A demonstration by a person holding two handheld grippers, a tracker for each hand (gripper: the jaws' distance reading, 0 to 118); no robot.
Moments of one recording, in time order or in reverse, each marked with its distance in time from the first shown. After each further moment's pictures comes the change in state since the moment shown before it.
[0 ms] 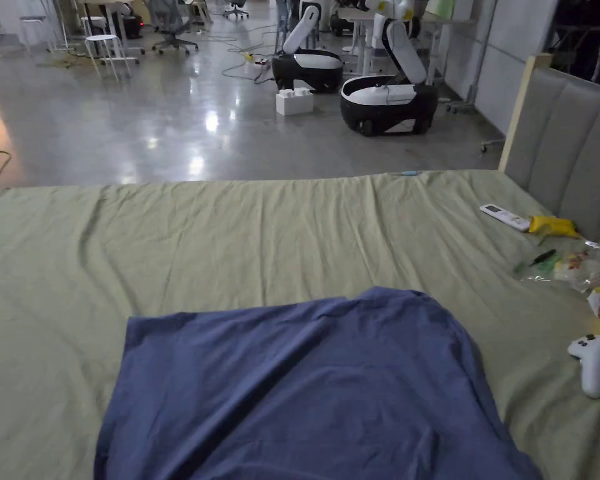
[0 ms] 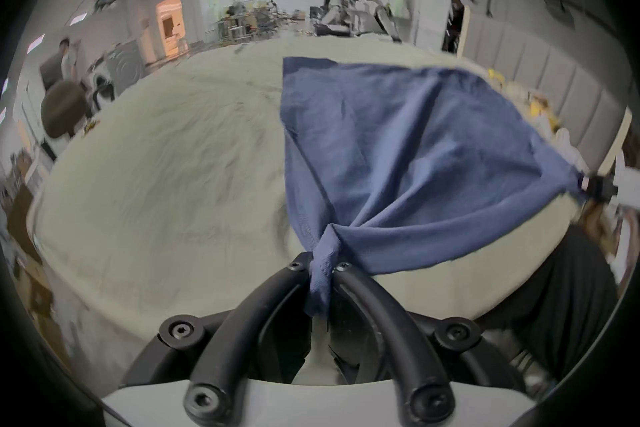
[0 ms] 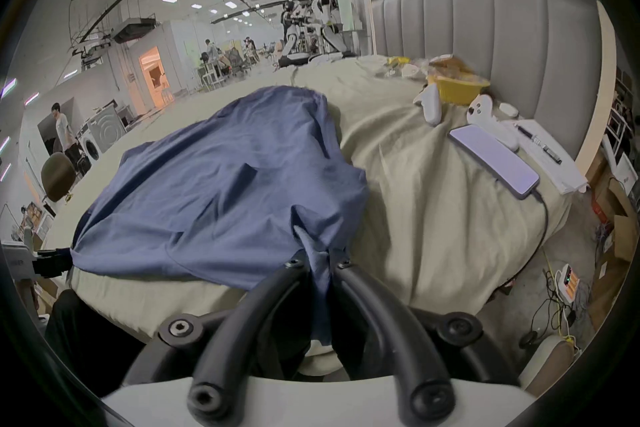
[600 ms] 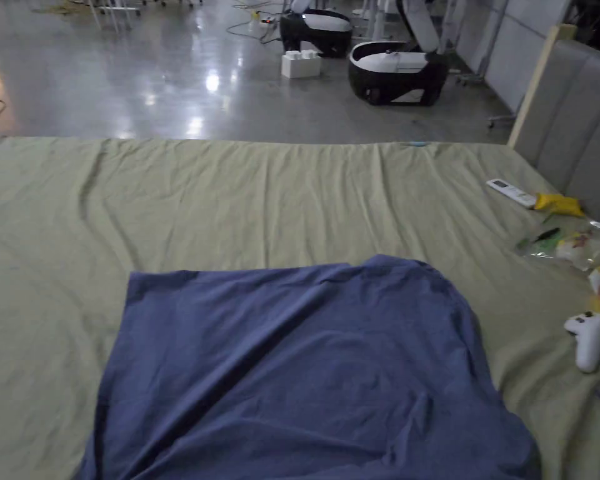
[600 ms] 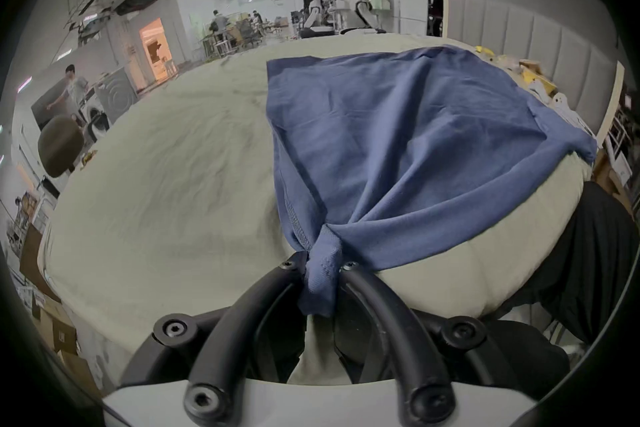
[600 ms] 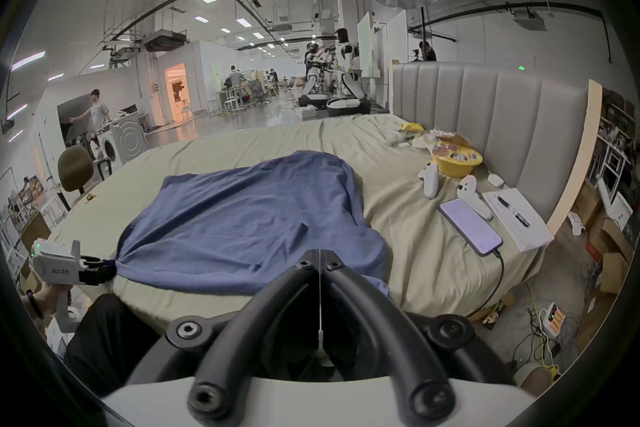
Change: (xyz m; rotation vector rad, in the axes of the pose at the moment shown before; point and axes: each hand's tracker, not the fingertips) left arm 0.007 -0.013 -0.022 -0.023 0.042 -0.195; right arm -0.041 0.036 0.102 0.179 0.025 0.102
